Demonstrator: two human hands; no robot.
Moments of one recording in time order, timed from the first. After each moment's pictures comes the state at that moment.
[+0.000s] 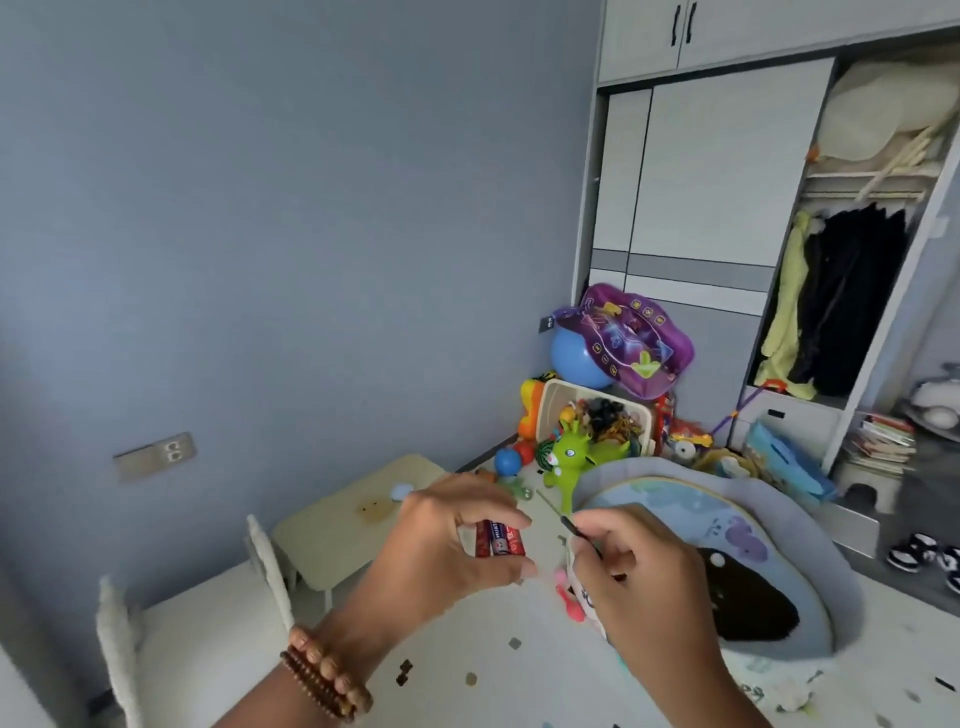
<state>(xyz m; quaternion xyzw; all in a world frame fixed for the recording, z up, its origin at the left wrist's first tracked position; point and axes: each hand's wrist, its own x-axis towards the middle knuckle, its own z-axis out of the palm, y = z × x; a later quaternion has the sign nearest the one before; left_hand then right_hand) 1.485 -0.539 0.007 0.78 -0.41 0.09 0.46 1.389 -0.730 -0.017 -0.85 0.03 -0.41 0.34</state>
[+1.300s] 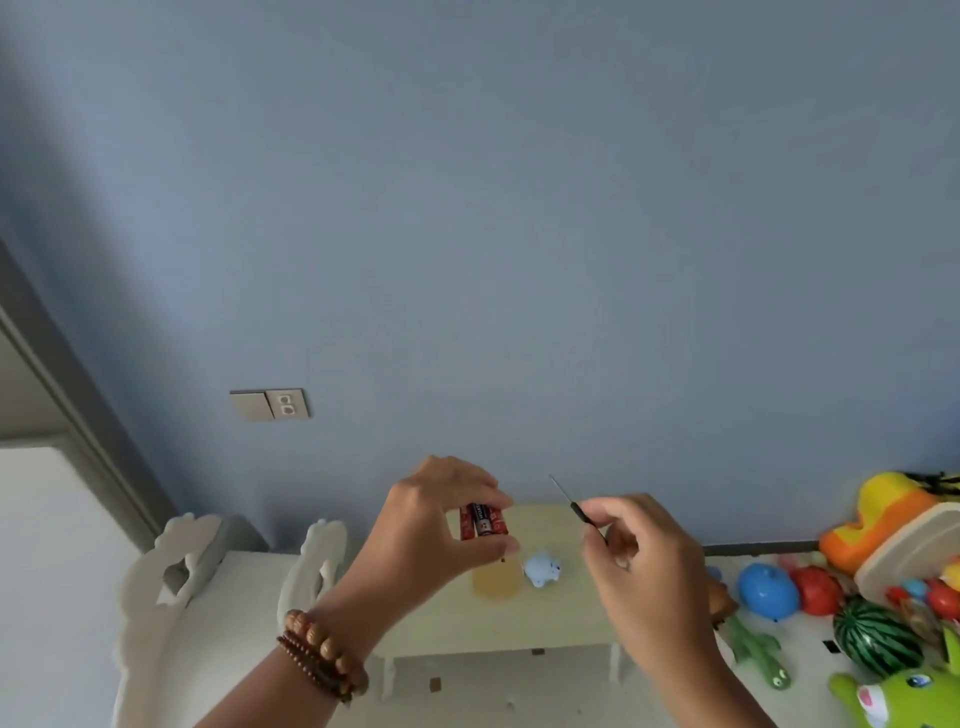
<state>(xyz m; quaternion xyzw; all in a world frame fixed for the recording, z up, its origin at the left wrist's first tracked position) 2.110 -0.623 -0.098 0.91 0.00 0.19 0.37 2.179 -0.837 -0.129 -0.83 -0.24 -0.21 0.46</state>
